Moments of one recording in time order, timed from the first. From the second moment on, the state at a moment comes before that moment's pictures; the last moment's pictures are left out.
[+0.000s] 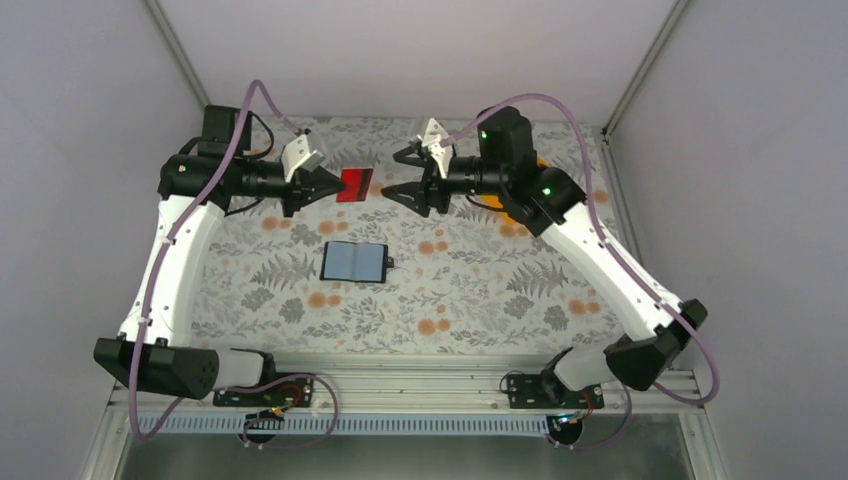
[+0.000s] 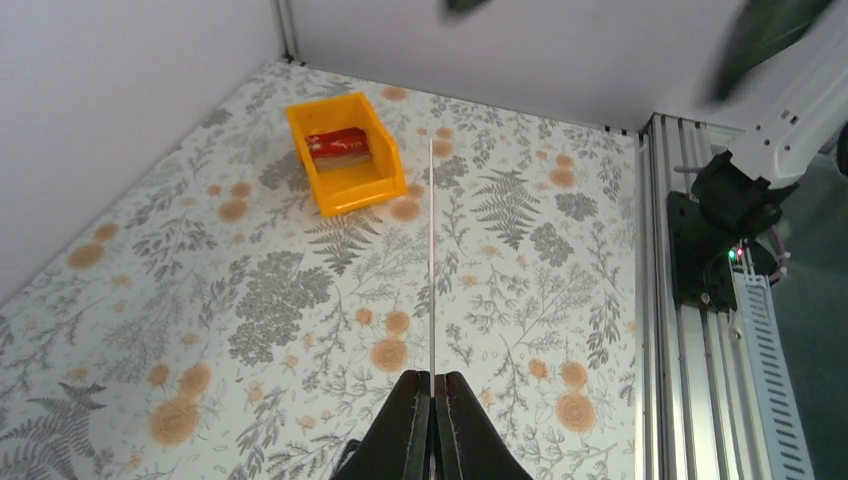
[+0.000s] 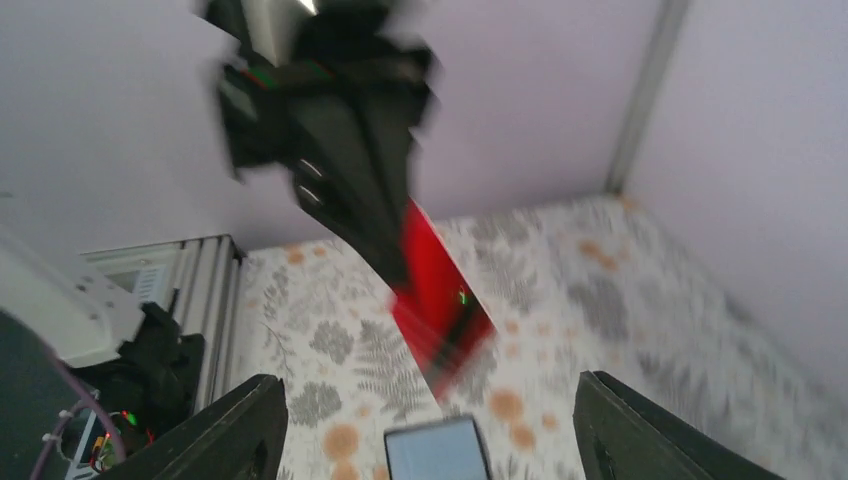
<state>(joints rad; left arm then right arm) -0.11 1.32 1.58 -1.11 1.00 0.70 0.66 1.45 1.59 -0.54 -0.61 -0.19</state>
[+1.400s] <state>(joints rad) -0.23 1.39 2.00 -0.78 1.32 0.25 0.75 1.24 1.34 0.45 -0.65 0.32</state>
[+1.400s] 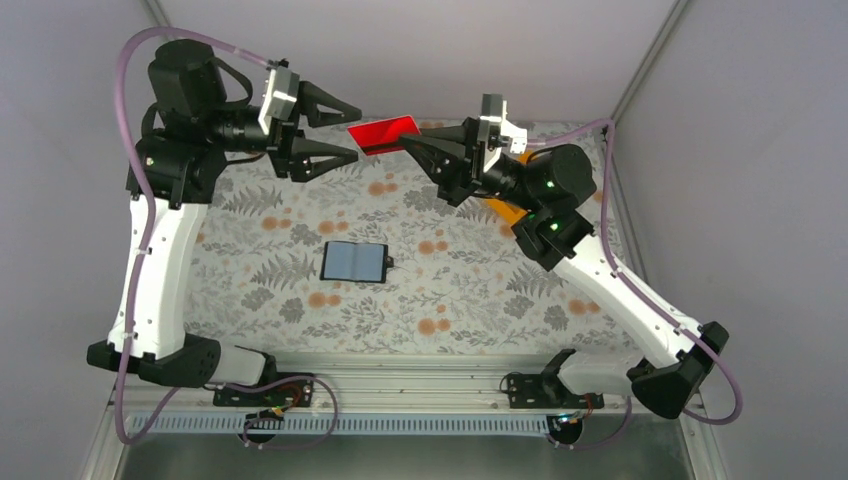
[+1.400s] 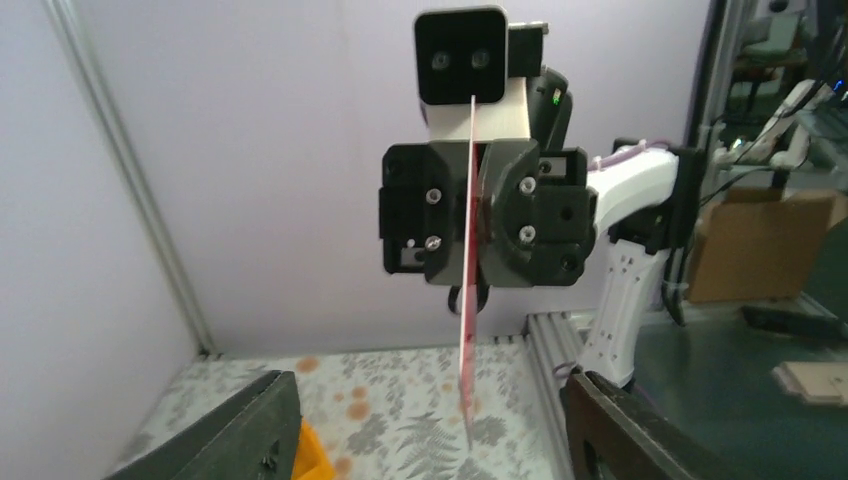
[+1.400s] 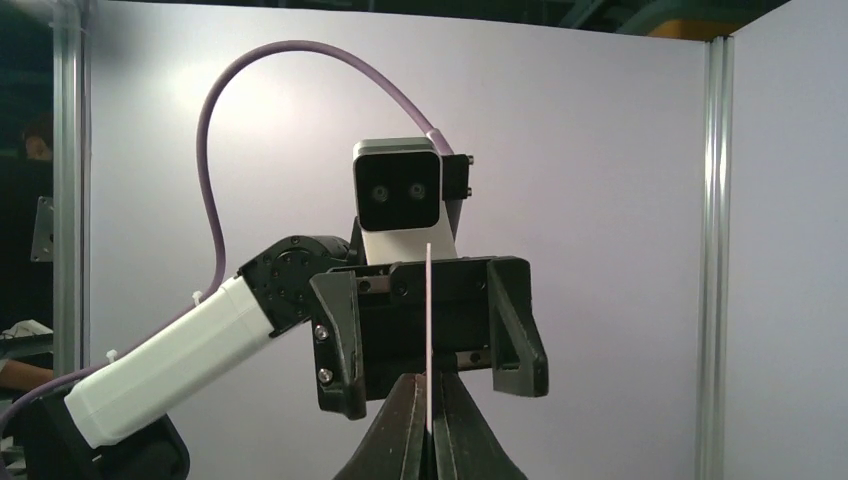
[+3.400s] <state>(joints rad) -0.50 1.42 1.88 -1.22 0.54 0.86 0.96 1.37 1.62 -0.59 0.09 -0.95</state>
